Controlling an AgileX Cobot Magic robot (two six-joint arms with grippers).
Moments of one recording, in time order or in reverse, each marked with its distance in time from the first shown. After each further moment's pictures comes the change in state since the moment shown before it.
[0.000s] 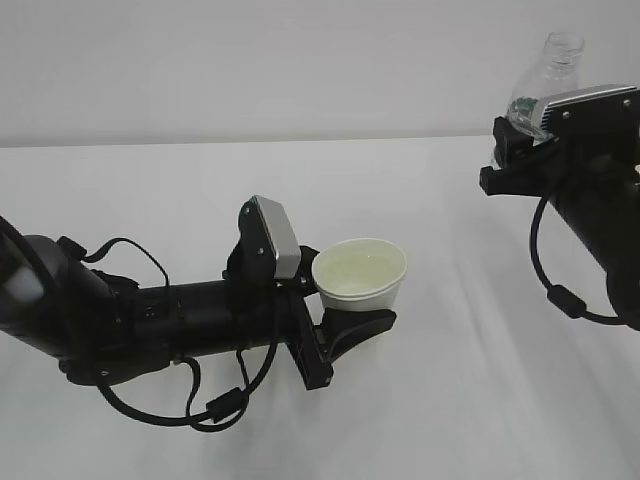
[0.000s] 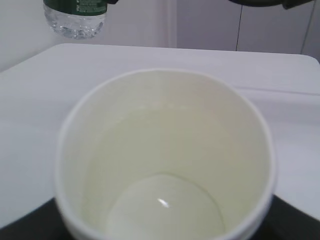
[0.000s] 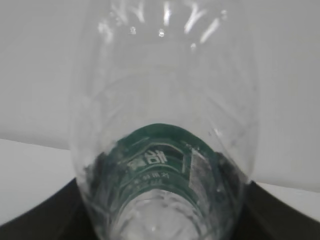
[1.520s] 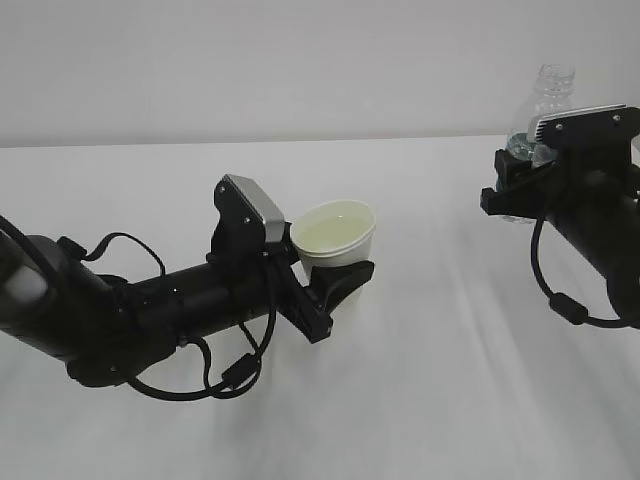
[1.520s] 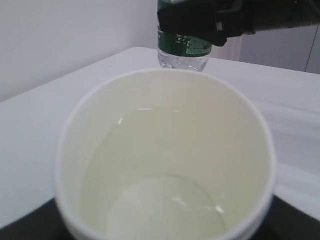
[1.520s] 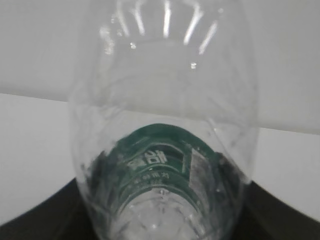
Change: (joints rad) left arm 0.000 0.000 0.000 -0.254 0.000 0.037; right arm 0.000 0.000 0.000 0.059 0.171 0.011
